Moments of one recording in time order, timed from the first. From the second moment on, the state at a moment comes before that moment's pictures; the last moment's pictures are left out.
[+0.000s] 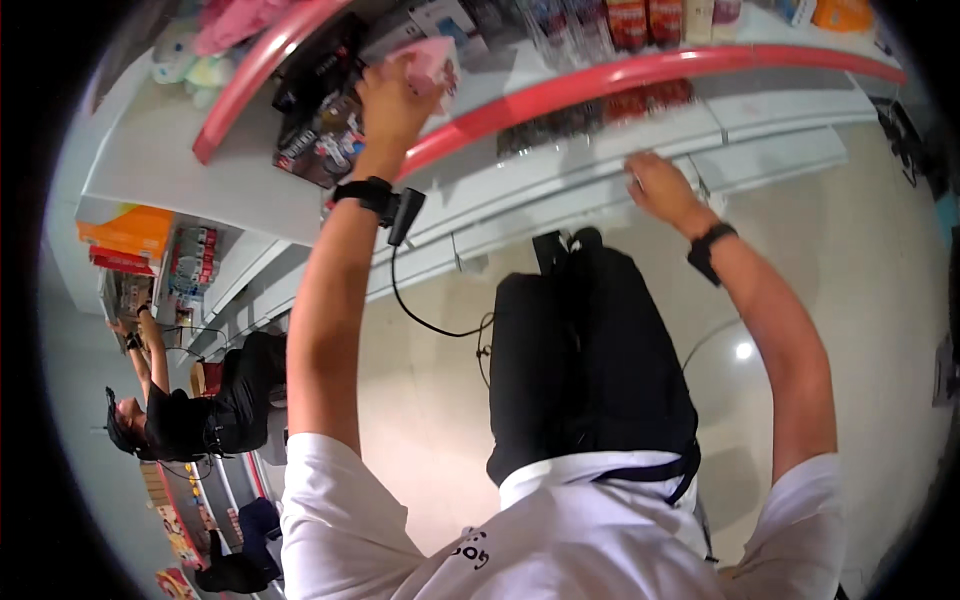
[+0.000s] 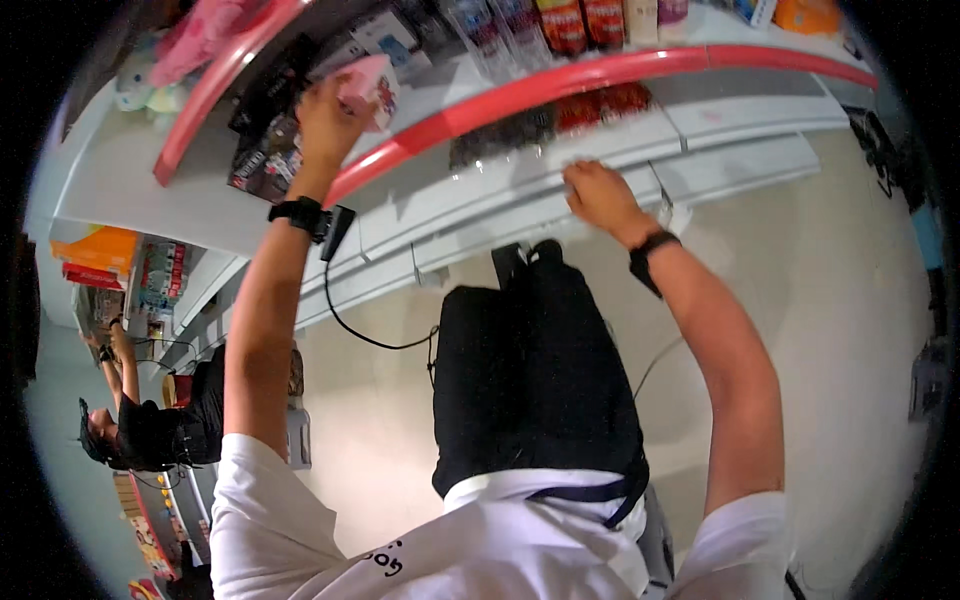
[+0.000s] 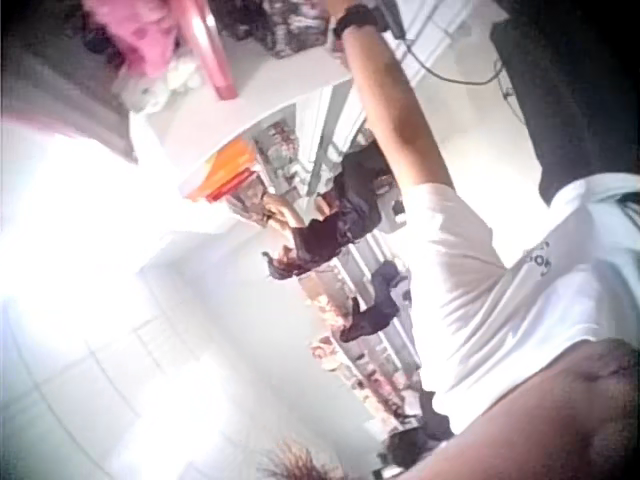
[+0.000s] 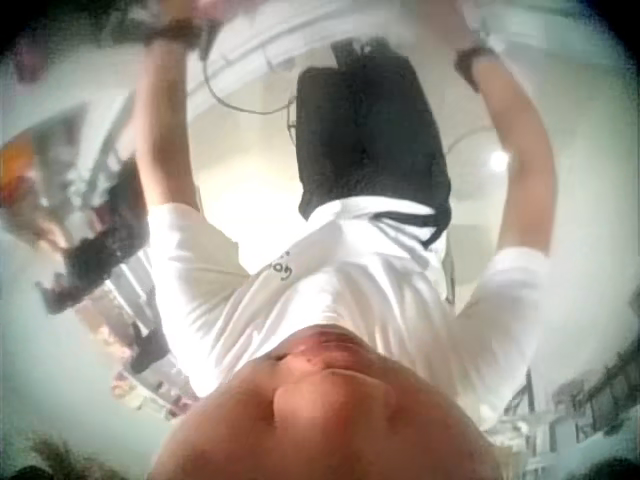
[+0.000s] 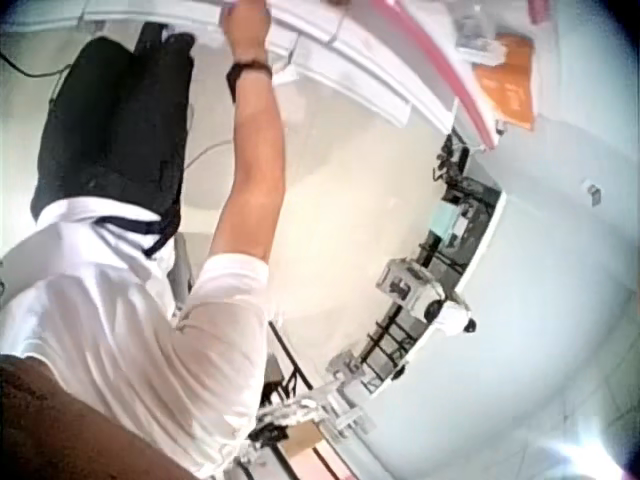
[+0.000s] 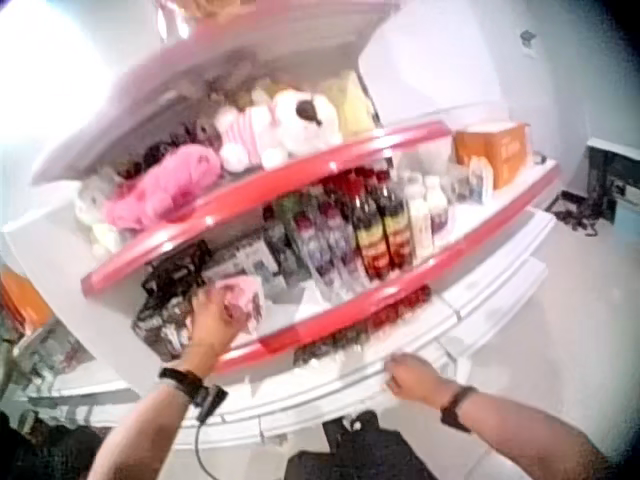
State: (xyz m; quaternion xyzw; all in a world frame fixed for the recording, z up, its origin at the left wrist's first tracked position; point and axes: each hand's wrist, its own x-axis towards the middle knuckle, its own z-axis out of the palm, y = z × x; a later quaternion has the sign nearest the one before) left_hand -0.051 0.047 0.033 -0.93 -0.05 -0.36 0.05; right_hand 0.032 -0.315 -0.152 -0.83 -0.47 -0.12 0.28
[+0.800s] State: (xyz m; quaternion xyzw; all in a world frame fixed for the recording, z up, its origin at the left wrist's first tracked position) left_hand -0.012 0.093 0.030 -0.97 -0.11 -0.17 0.14; right_hand 0.035 -0.243 -0.119 -0.72 -0.59 -0.08 0.35
